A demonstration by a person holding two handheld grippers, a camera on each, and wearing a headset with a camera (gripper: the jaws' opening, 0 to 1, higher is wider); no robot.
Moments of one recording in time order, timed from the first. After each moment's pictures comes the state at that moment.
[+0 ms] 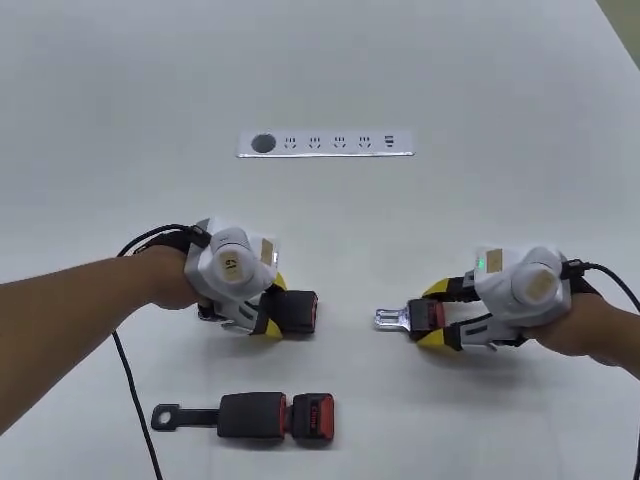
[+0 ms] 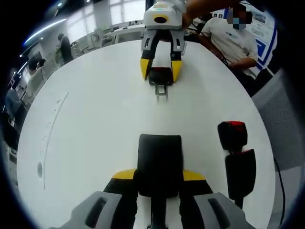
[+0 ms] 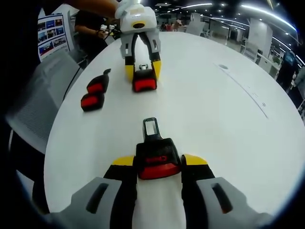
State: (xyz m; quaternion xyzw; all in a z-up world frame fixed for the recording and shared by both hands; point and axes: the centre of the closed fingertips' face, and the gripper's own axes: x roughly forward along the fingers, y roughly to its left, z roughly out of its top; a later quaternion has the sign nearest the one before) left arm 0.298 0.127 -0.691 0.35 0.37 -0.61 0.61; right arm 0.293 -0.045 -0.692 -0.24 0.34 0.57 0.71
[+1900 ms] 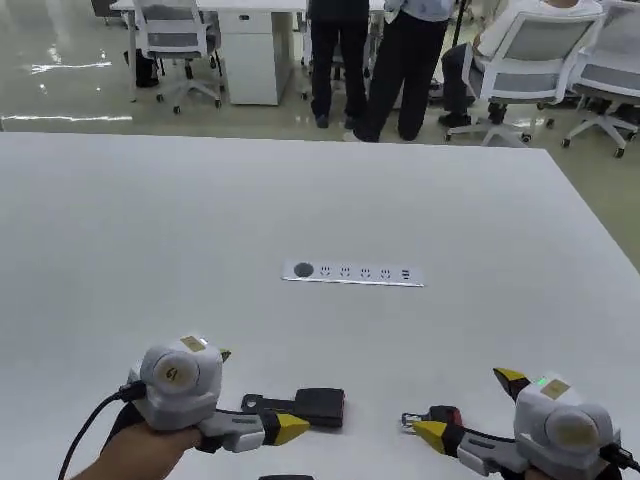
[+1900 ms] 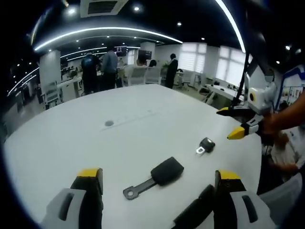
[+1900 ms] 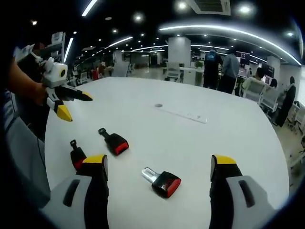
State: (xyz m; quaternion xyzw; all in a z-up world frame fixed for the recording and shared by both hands) left arm 0.262 0.204 -0.567 0.03 0.28 -0.31 0.91; right arm 0.271 -0.047 -0.570 -0.07 0.22 0.29 0.93
